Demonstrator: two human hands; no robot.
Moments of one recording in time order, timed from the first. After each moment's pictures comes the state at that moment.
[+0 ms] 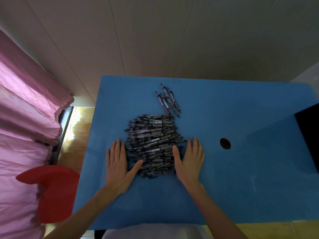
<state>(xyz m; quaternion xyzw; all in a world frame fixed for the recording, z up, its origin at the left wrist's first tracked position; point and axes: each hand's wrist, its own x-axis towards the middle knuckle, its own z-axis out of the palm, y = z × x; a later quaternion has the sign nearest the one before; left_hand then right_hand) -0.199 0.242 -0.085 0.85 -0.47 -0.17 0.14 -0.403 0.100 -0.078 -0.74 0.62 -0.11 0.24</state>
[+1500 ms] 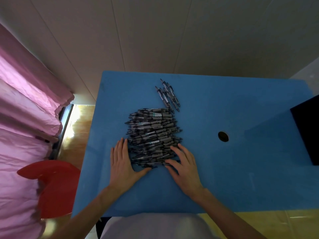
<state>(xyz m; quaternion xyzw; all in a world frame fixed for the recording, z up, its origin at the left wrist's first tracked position) -0.226 0.257 -0.085 0.84 -0.46 -0.16 0.23 -0.444 0.135 -0.097 -0.91 0.30 -0.24 0.16</state>
